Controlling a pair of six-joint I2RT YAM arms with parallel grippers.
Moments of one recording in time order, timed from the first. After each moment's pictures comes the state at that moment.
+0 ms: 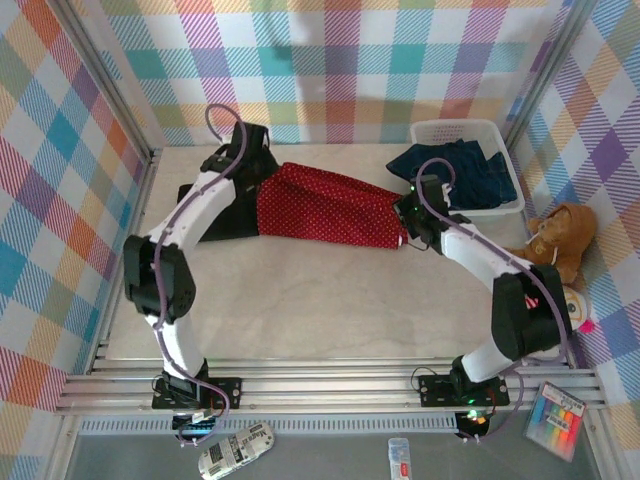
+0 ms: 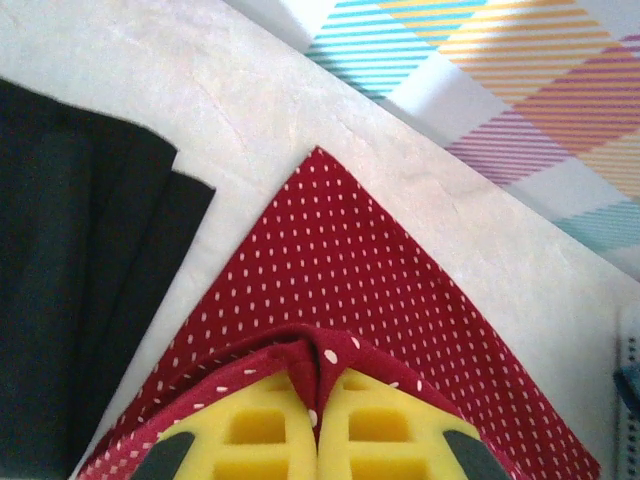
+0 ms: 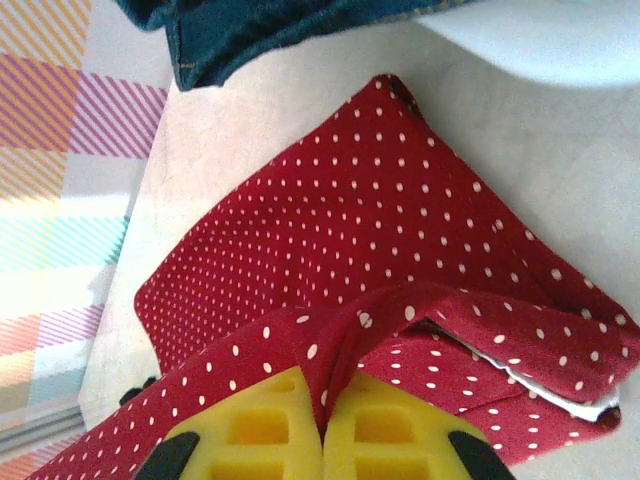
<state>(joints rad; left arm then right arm) -0.31 1.90 1.75 -0.60 -0.16 -0.77 0.30 1.57 1.03 -0.17 0.06 1.24</state>
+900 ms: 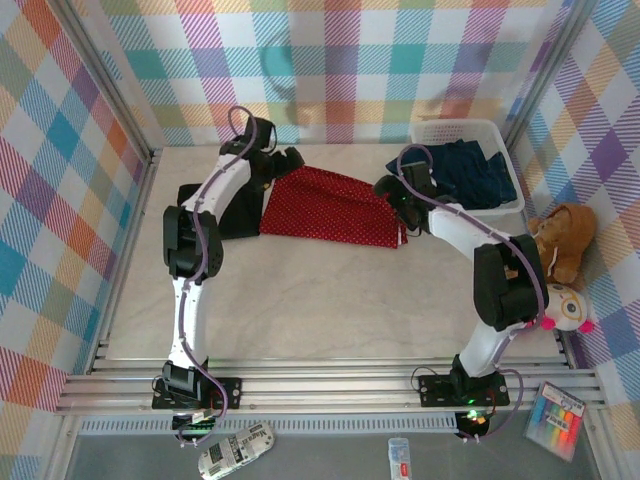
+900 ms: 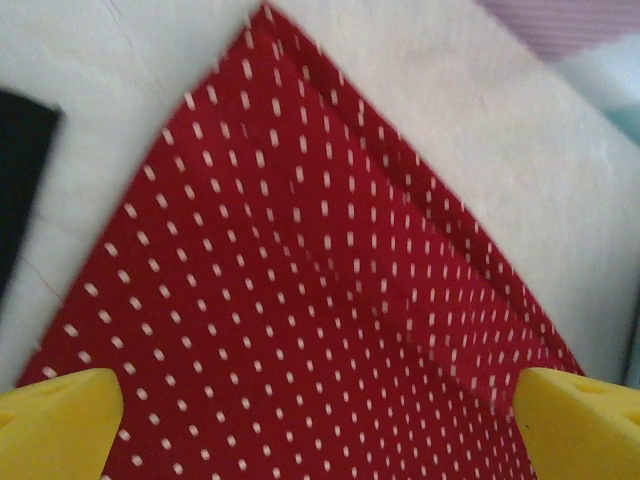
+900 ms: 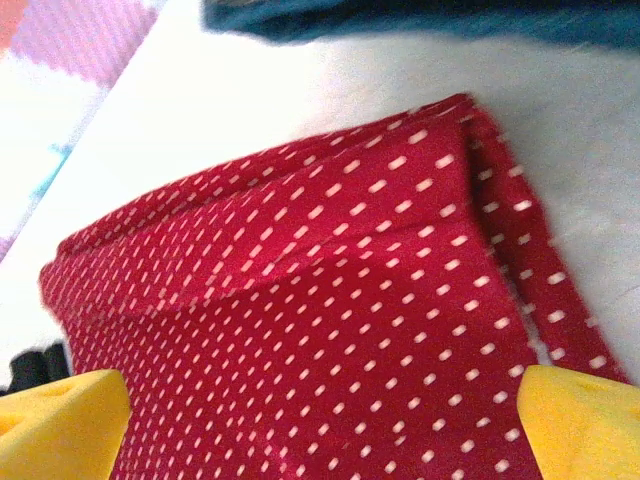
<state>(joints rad) -0.26 2.30 2.10 -0.76 0.21 -0.73 0.32 1.75 1.20 -0.23 0.01 0.94</state>
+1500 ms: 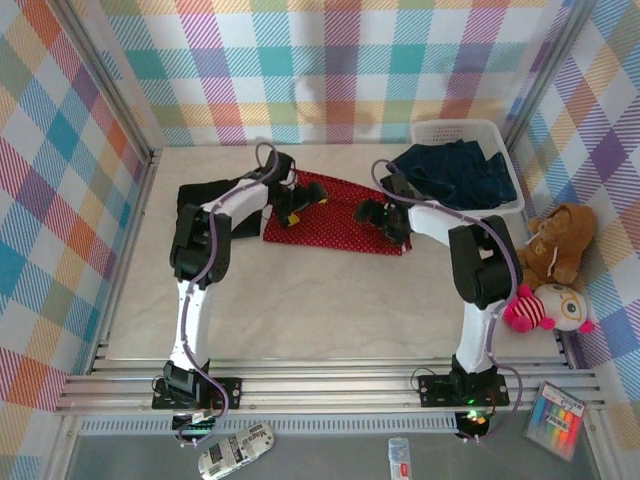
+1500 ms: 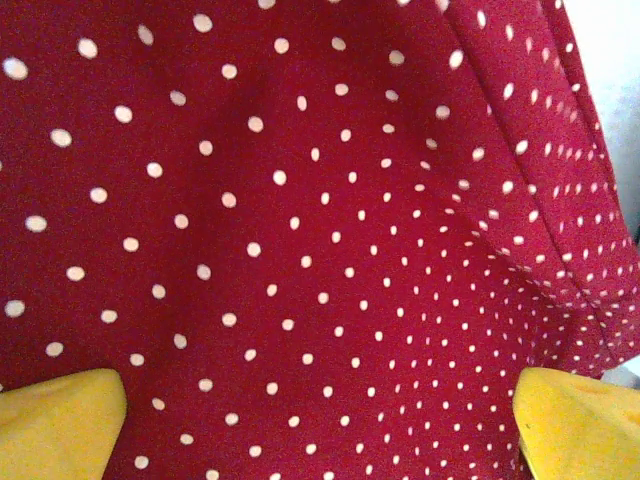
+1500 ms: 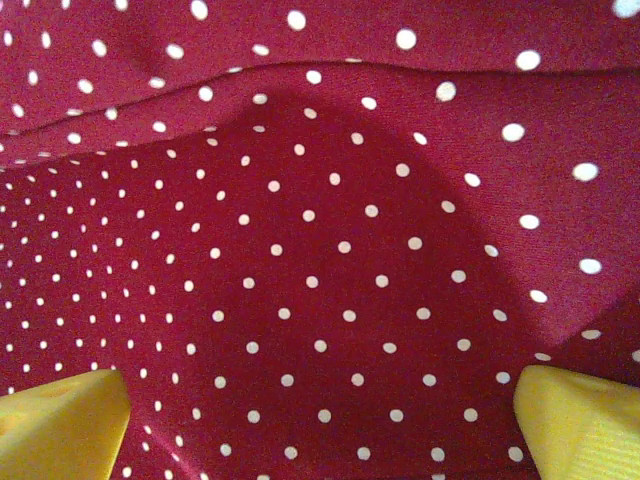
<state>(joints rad) -0.36 2.22 1.70 -0.52 0.41 -0.81 0.36 1.92 1.25 -0.37 -0.14 0.78</state>
